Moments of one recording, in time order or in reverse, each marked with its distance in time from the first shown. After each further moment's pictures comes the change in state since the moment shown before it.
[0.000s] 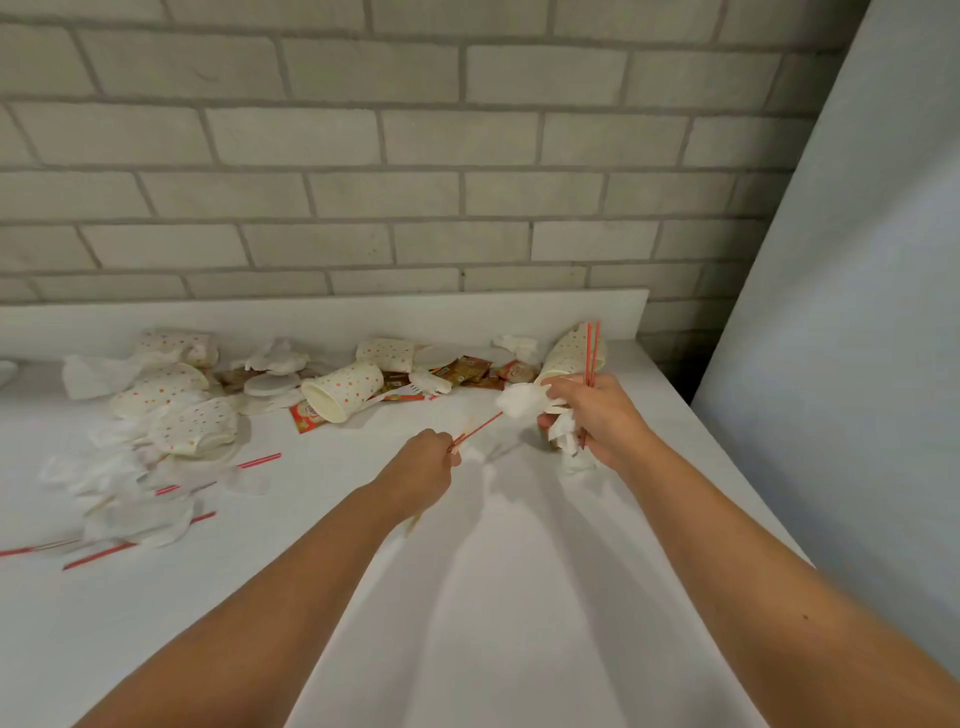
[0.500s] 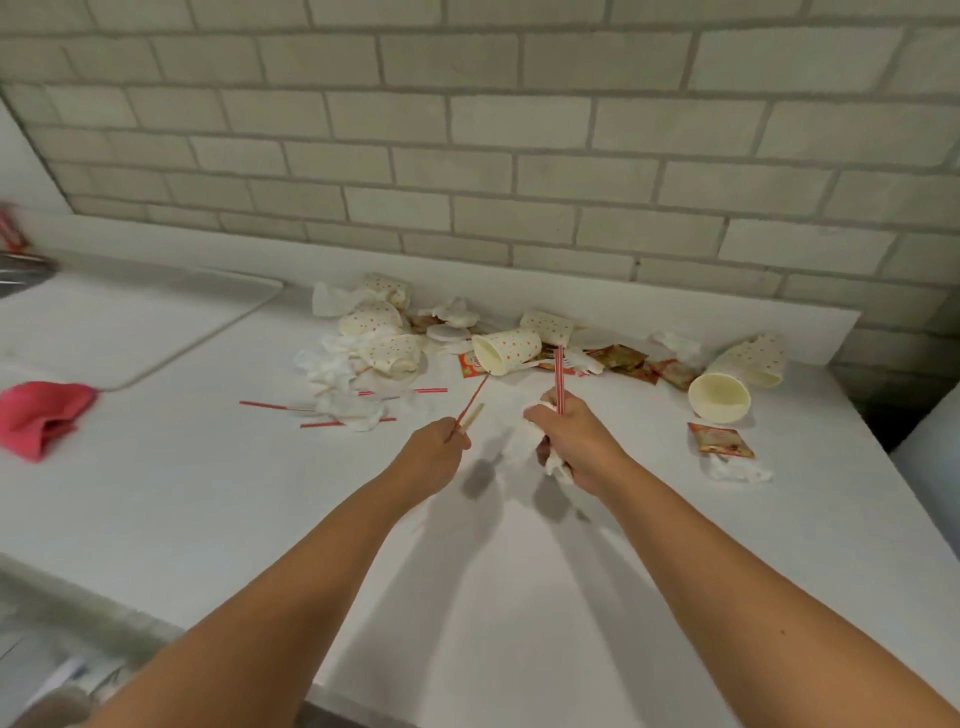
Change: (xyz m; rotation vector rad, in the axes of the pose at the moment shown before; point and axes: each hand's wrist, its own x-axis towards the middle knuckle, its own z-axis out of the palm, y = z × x) left_hand -0.121 -0.075 -0.036 -0.467 0.249 -0.378; right_hand -0.056 0.046 0.131 -0.262 -0.469 -0.026
